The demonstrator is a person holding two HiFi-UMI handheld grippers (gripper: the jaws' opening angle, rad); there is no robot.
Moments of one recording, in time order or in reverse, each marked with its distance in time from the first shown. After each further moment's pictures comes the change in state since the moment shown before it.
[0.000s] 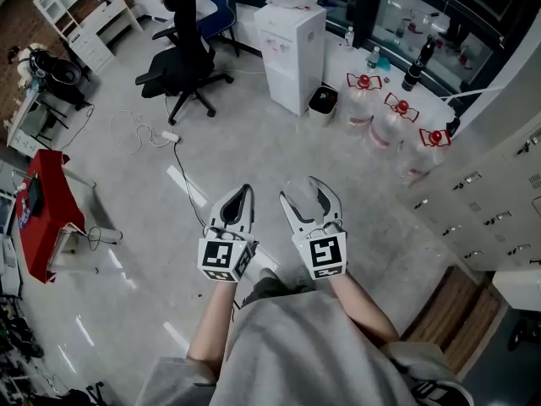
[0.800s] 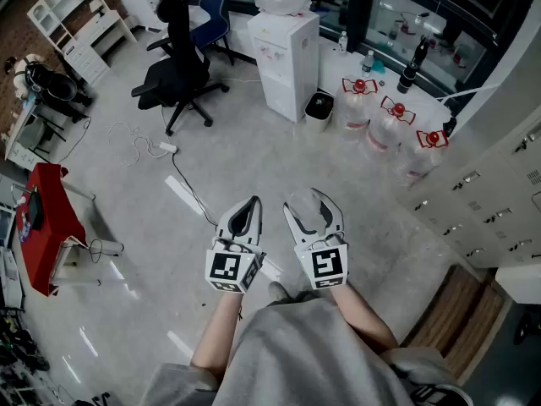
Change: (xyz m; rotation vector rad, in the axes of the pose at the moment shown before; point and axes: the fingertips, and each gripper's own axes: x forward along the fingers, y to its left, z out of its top) left arm 0.002 -0.019 -0.002 -0.010 -0.005 -0.055; right arm -0.009 -0.002 -0.009 0.015 0.015 -0.048
